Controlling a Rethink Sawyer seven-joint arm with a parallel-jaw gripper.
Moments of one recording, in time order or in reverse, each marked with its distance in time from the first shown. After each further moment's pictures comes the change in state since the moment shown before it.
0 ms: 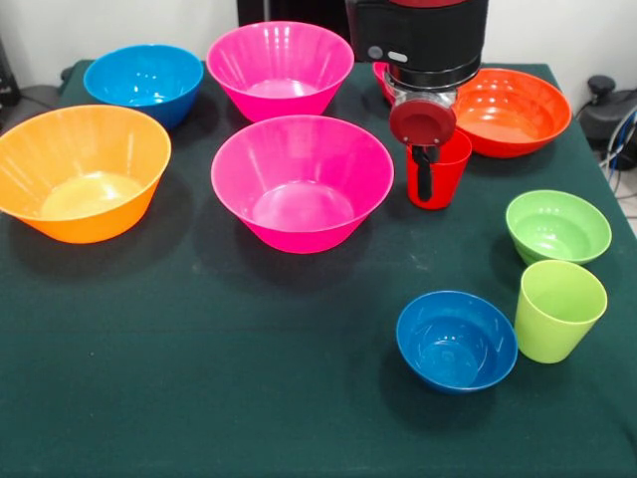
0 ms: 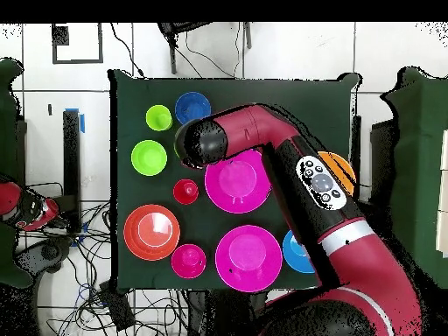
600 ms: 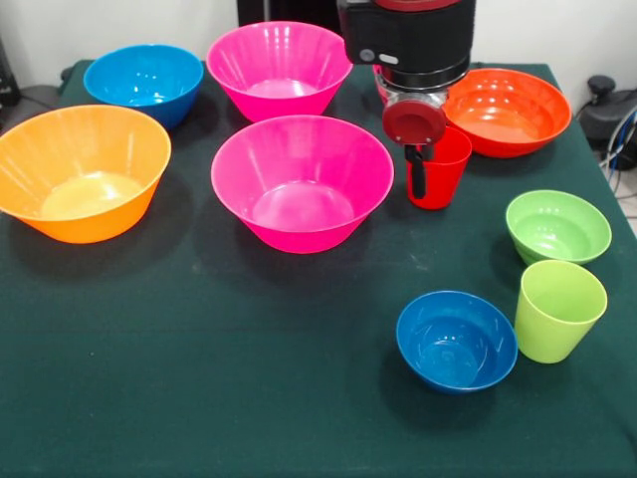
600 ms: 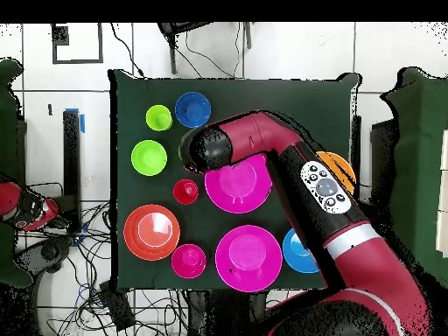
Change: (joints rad) arm -0.031 0.005 0.004 0.042 -0.002 -0.040 0.000
